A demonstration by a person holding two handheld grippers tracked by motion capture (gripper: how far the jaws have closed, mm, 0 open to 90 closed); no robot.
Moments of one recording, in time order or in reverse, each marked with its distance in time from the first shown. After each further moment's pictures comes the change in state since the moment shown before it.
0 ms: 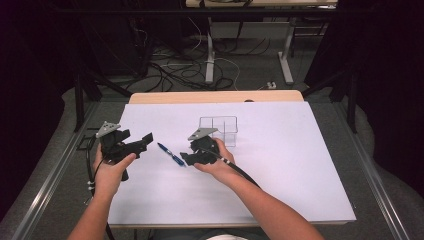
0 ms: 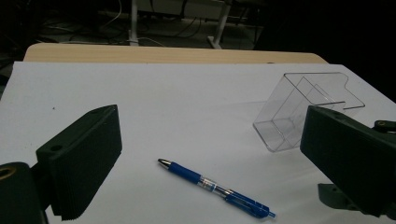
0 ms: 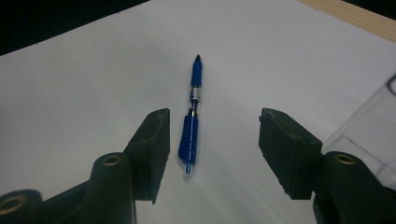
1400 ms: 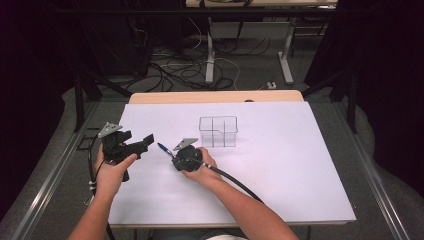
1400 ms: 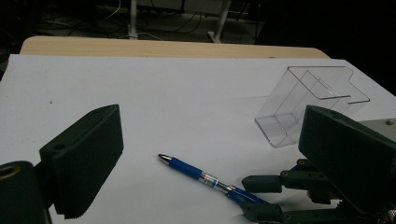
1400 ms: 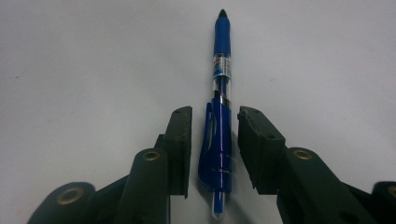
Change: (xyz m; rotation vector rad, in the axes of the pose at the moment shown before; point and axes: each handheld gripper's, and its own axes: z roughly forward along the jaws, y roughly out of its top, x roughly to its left) left arm 0.001 -0.003 0.004 0.018 0.001 -0.002; right arm 0.016 -0.025 0.073 0.077 -0.001 -0.032
